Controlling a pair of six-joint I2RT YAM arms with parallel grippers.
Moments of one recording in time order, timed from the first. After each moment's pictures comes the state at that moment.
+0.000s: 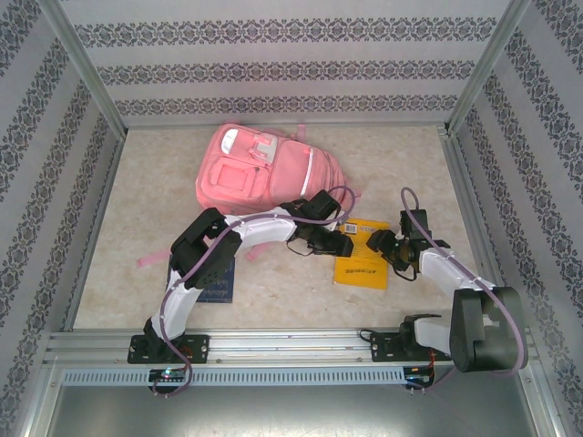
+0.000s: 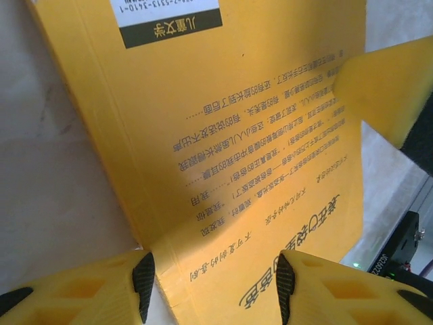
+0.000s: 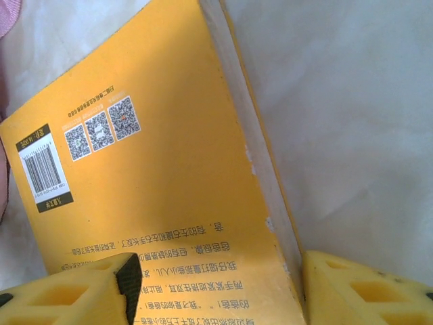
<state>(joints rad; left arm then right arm) -0.84 2.15 1.52 -0.39 0.49 -0.63 0.03 1.22 0.48 -0.33 -0.25 0.69</state>
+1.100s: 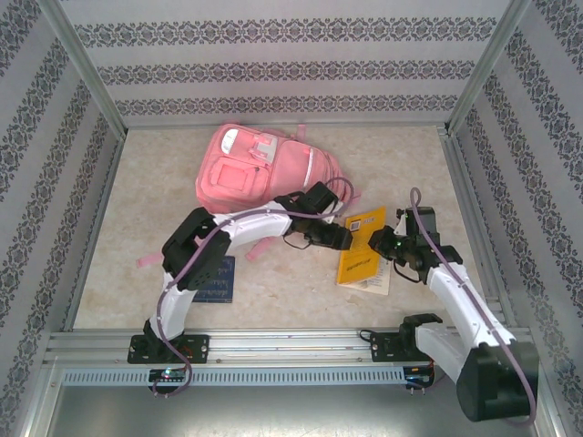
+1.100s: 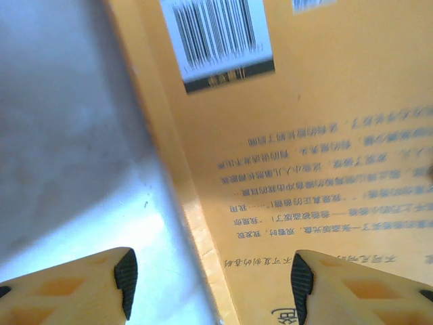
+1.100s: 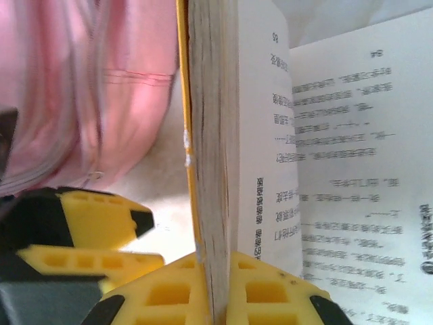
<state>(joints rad) -0.81 2.07 1.54 -0.44 0.43 -0.55 0.07 0.93 0.54 -0.49 -0.38 0.66</state>
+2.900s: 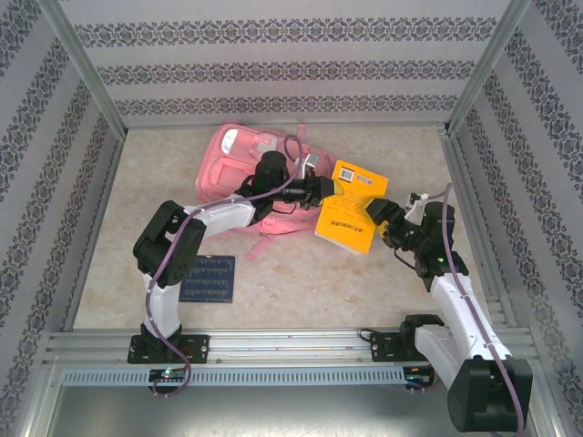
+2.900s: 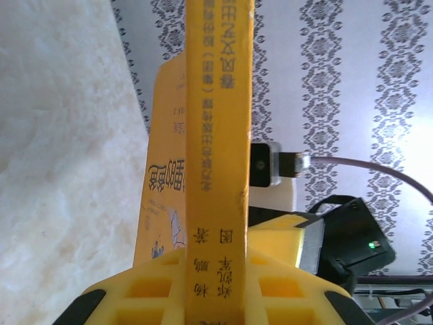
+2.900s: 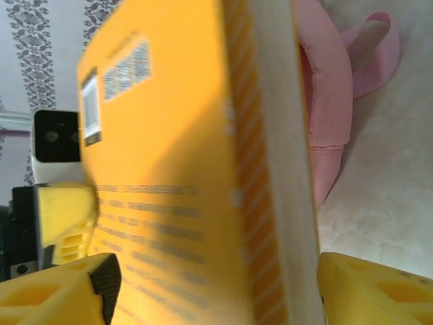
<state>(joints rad) -0.59 1.96 1.28 0.54 0.88 -1.27 -0.02 0.87 0.48 -0.07 -0.65 0.99</state>
